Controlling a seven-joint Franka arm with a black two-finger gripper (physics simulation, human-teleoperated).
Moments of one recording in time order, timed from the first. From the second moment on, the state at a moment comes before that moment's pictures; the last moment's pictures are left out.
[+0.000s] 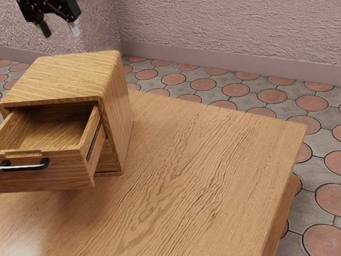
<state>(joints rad) 0.05 -0.03 0.02 -1.18 -0.08 1.30 -0.06</state>
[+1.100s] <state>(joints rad) 0.25 -1.09 -0.18 -2.57 -0.10 1.54 -0.47</state>
